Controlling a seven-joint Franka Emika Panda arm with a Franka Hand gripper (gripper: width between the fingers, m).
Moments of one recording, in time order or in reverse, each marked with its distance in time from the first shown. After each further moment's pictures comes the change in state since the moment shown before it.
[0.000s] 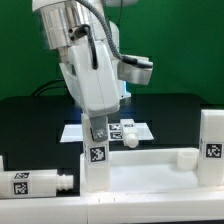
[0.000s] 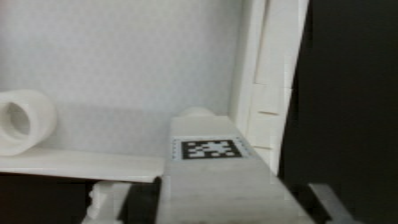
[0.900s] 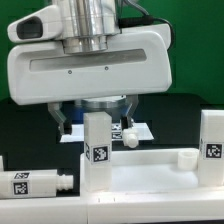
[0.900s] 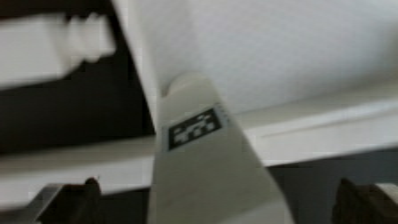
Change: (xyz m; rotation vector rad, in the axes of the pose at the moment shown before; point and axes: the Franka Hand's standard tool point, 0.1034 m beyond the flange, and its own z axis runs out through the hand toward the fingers) arm 0.002 -0.002 -0.009 -0.100 0.053 -1.428
